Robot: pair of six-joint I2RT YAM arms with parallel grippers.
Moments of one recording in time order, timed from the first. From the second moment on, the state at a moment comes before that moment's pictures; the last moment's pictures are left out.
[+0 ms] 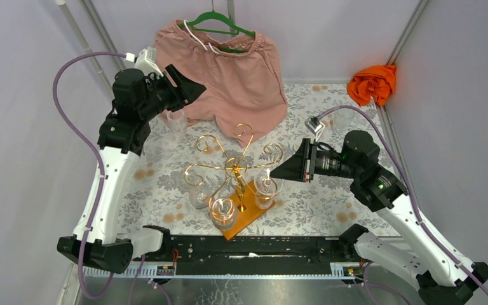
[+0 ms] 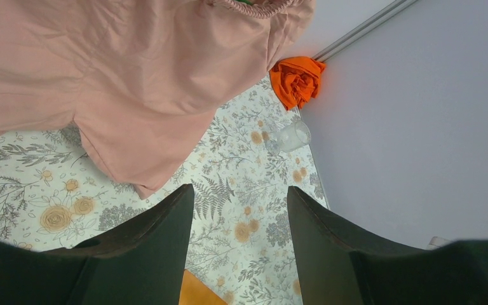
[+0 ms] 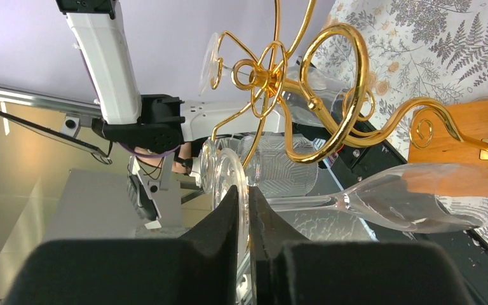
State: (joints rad) left arm -0.17 1.21 1.50 -0.51 0.34 -0.66; right arm 0.63 0.82 0.96 -0.32 -0.71 1.05
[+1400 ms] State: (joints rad) left arm -0.17 1.20 1.50 -0.51 0.34 -0.65; right arm 0.68 0.79 1.06 -0.45 -0.65 1.10
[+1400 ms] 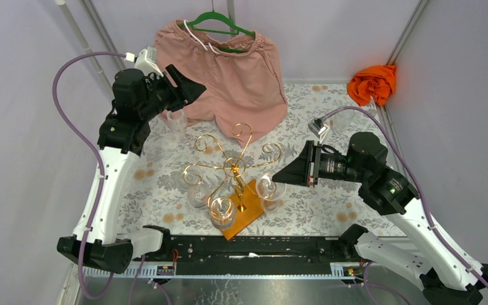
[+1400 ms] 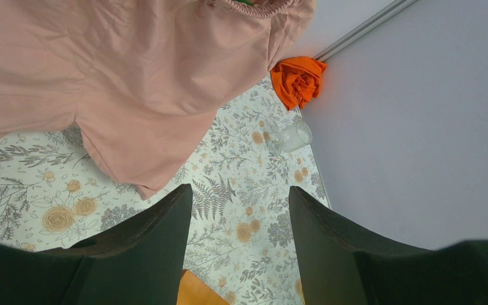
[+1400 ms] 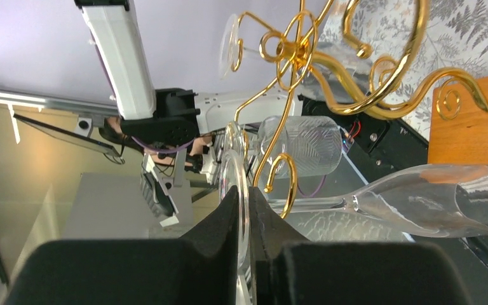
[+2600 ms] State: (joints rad) left arm -0.17 1.20 1.49 -0.51 0.33 -0.64; right arm 0.92 0.92 1.16 -0.50 -0.34 0.97
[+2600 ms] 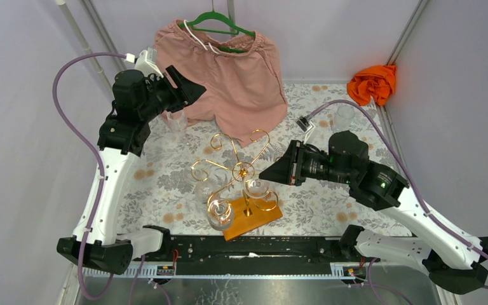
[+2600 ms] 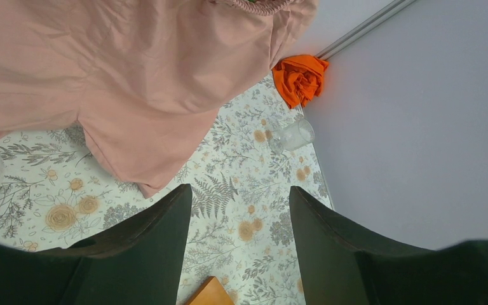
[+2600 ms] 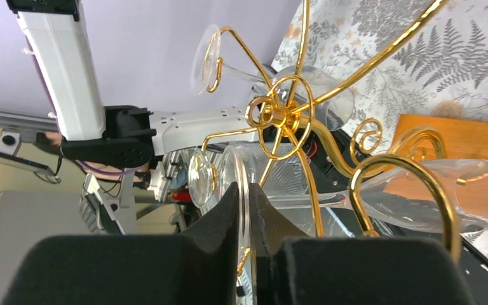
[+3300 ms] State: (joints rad) left arm -0.17 1.20 1.49 -0.51 0.33 -0.64; right arm 0.92 0.73 1.25 -0.78 -0.09 0.93
